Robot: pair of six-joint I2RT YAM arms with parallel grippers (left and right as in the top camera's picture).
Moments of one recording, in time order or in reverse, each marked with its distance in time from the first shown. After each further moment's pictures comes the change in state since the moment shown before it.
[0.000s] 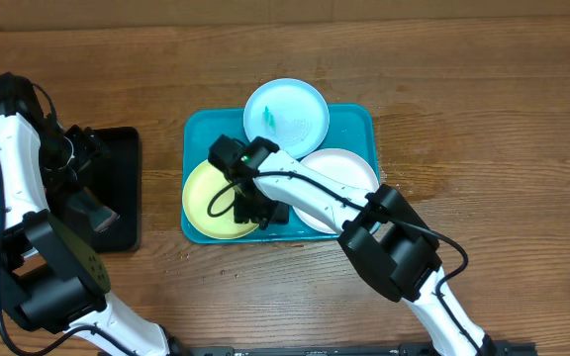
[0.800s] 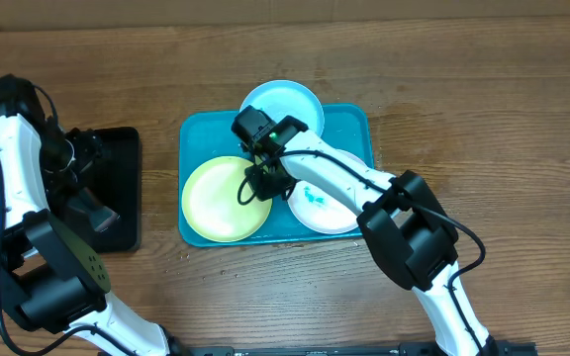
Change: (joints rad) left arm 0.000 0.000 -0.013 -0.008 -0.024 -0.003; right arm -0.119 -0.032 -0.037 0.139 0.013 -0.657
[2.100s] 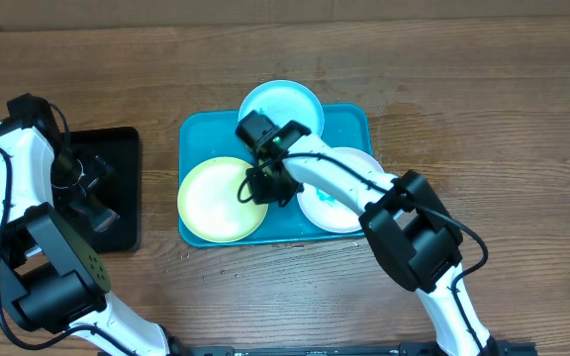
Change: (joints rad) left arm 0.000 0.000 -0.156 0.120 -0.154 -0.112; right arm -0.007 -0.020 -0.066 0.049 -0.099 0.227
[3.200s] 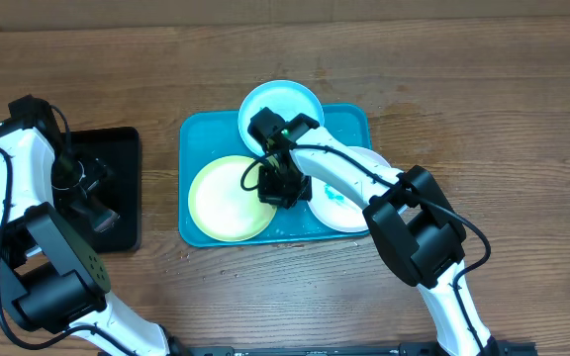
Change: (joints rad) left arm 0.000 0.000 -0.007 -0.006 -0.002 0.000; right arm -0.033 0.006 0.005 -0.100 -0.092 0.242
